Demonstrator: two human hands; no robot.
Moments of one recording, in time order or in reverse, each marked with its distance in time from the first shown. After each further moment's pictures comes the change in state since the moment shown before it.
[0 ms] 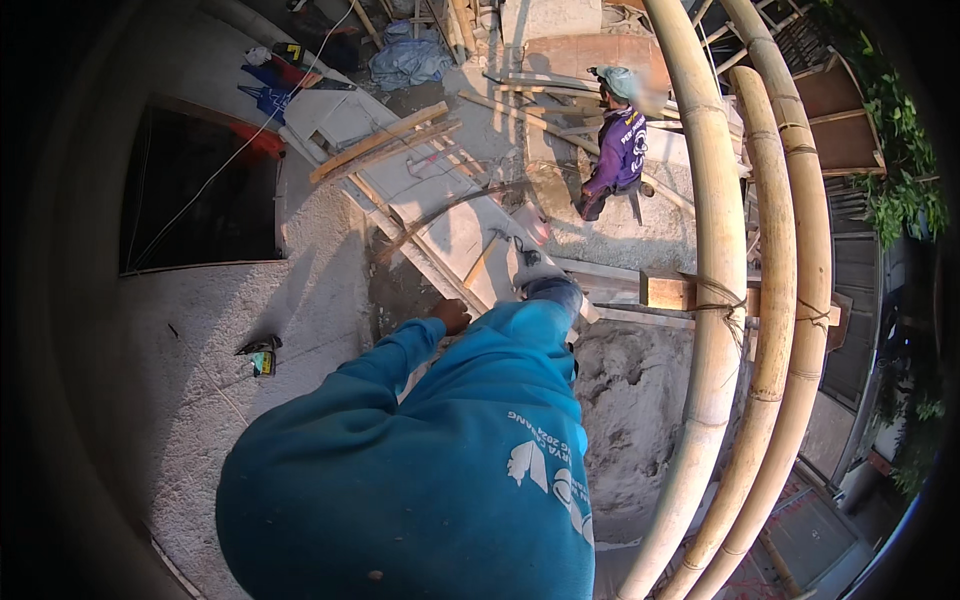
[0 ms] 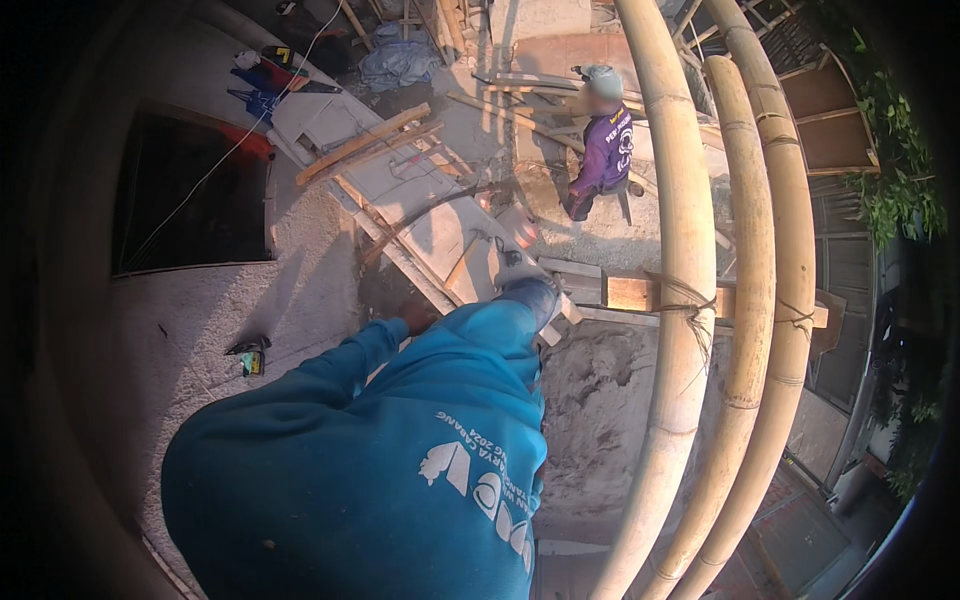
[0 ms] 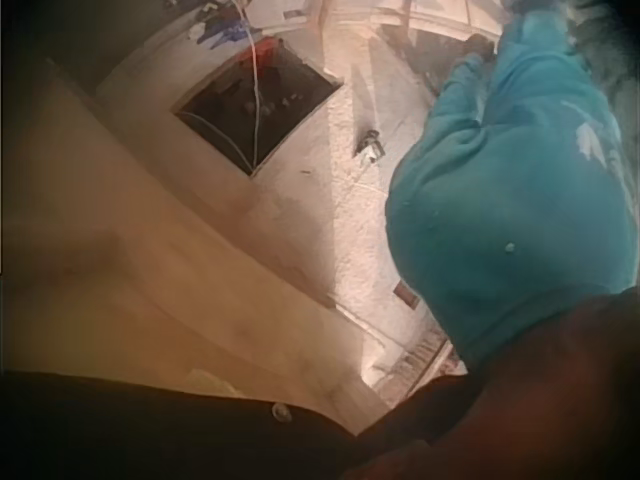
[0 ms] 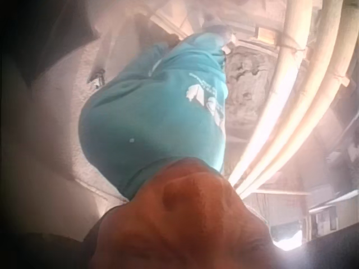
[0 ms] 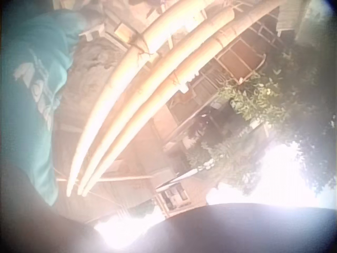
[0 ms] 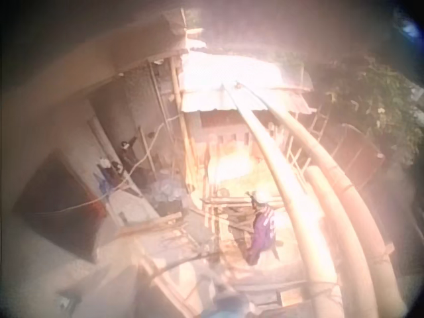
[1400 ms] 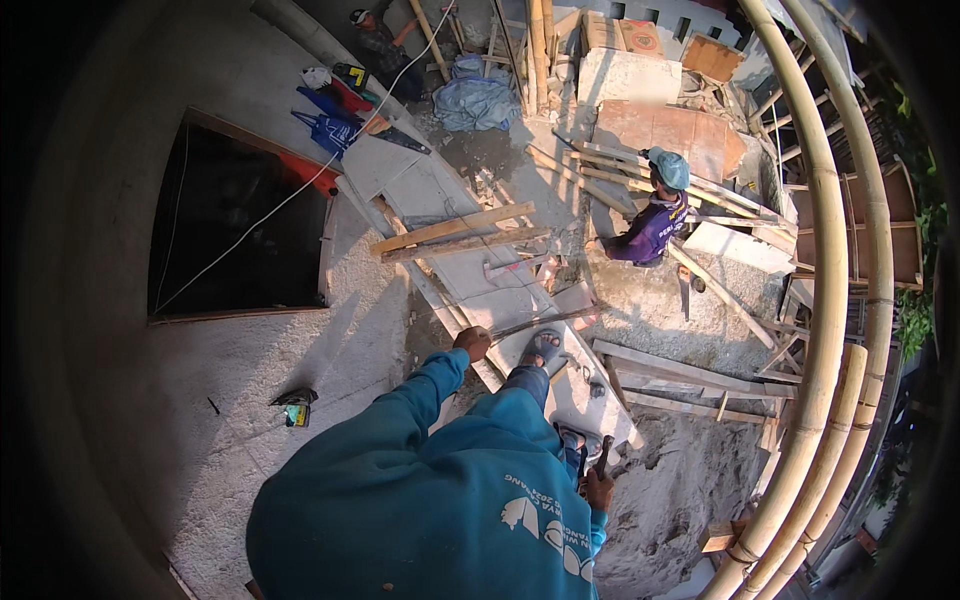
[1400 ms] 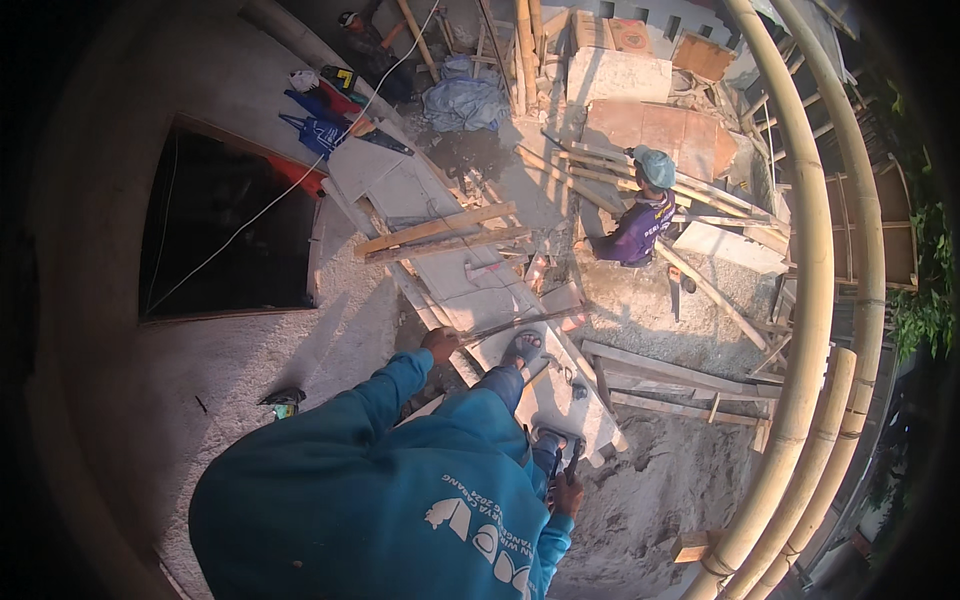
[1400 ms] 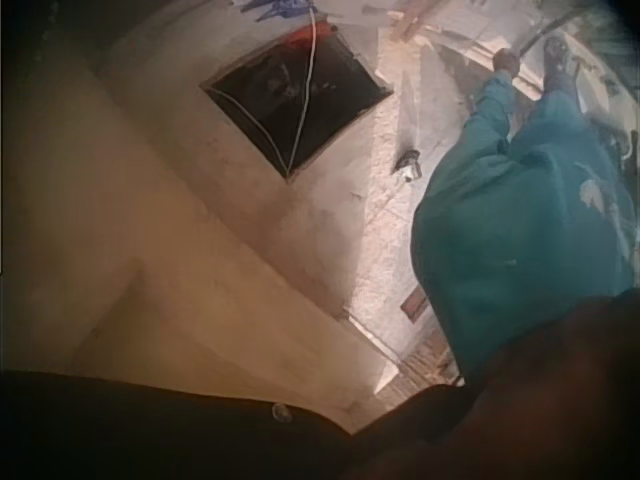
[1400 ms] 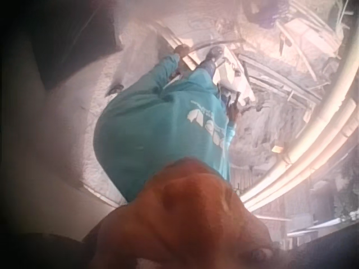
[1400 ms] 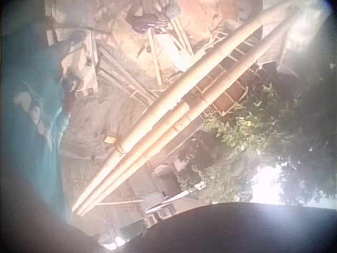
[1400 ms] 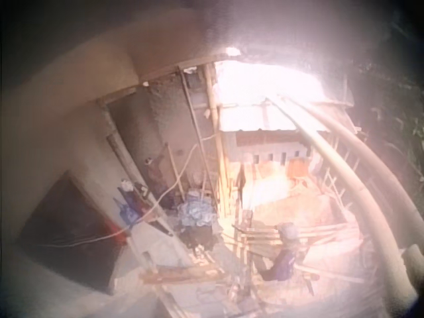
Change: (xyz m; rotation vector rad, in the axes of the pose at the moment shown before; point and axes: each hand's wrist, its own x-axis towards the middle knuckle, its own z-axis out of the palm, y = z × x) left_hand 0.199 -0.178 -0.323 -0.452 0.222 -0.214; right_hand 0.064 -0.362 0.231 0.084 -0.168 0.036
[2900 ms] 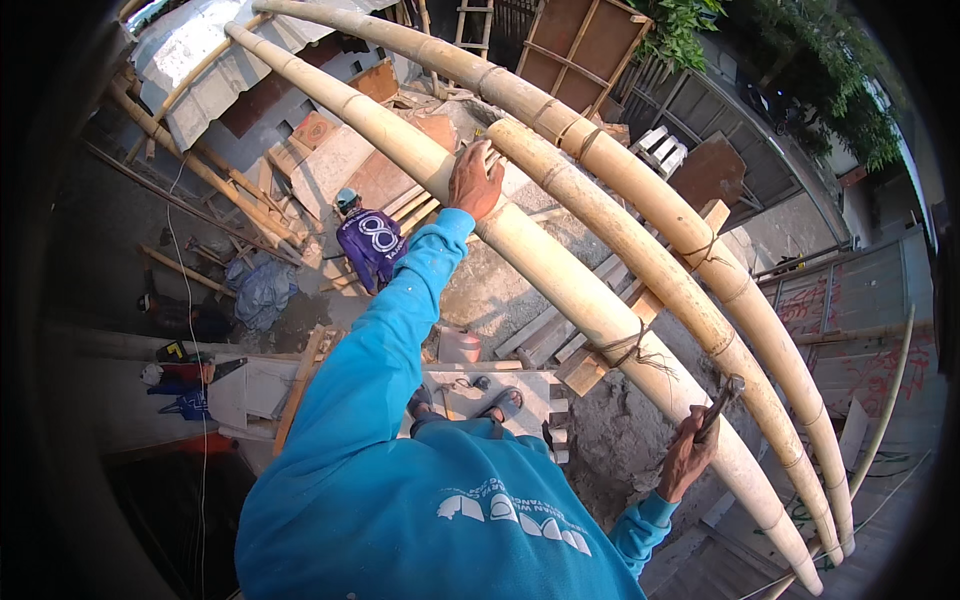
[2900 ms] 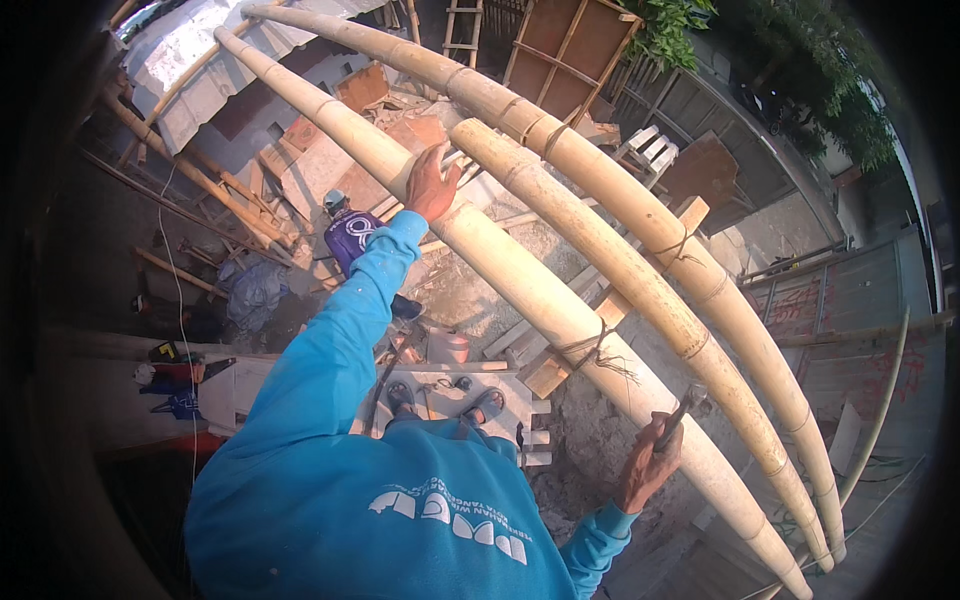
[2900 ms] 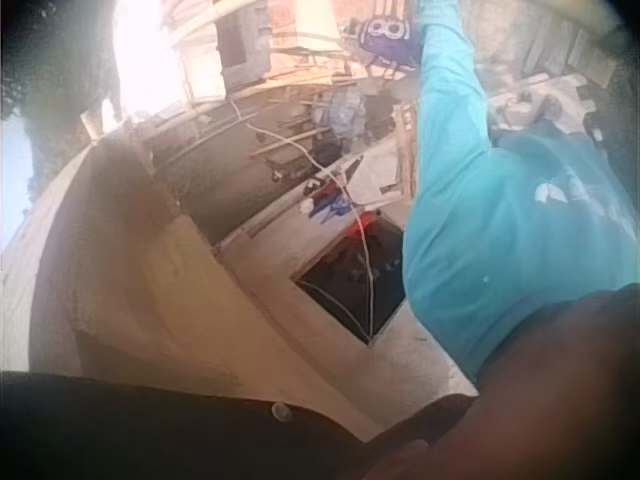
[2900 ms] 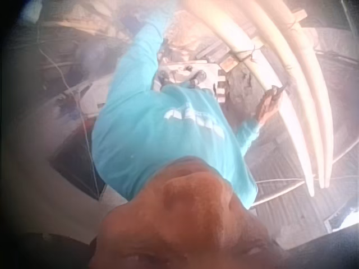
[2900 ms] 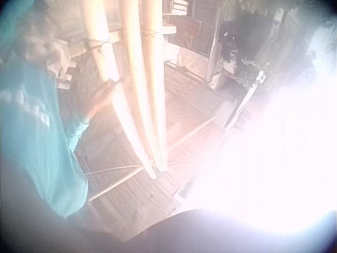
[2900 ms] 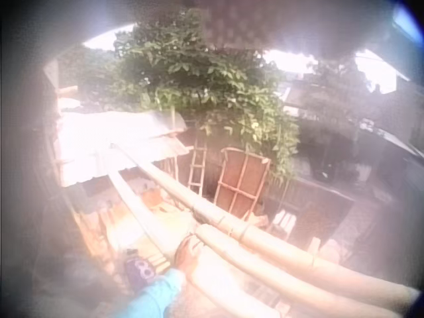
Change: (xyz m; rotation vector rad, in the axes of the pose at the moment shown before) left_hand -0.238 0.631 0.271 0.022 0.213 1.624; right_hand -0.230 0.032 -0.311 0.464 1.296 -0.415
